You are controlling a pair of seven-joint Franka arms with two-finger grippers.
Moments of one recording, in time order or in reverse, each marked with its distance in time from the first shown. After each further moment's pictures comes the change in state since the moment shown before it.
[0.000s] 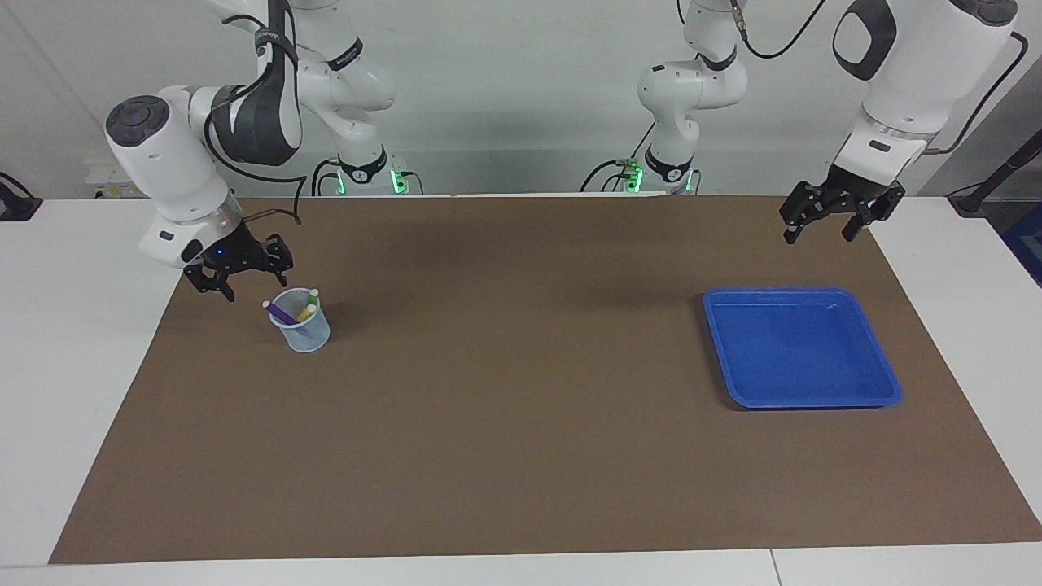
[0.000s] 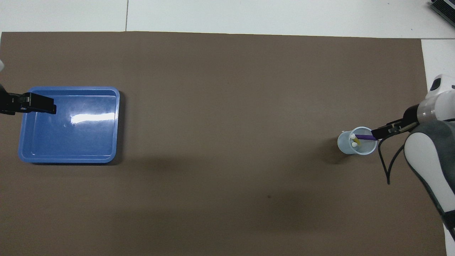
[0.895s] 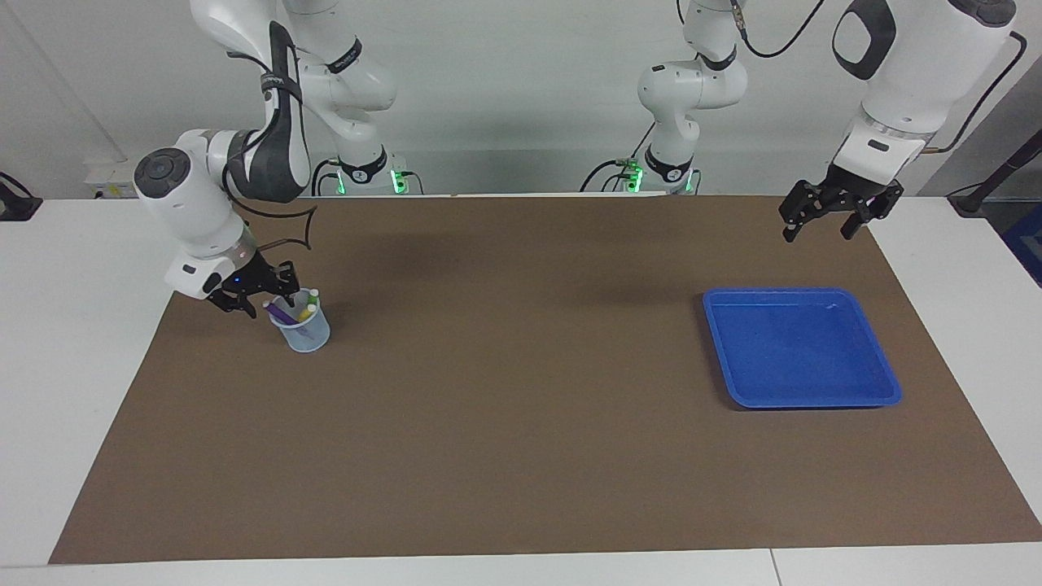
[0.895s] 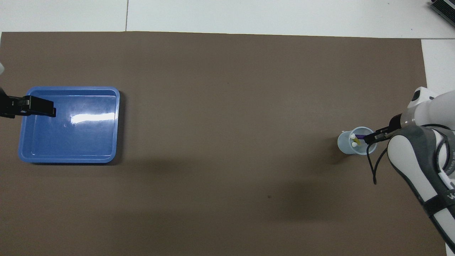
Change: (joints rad) left arm 0.004 -0.017 0.001 -0.030 0.000 -0.006 -0.001; right arm -0.026 0.054 -0.001 -0.087 0.000 0.090 -0.001
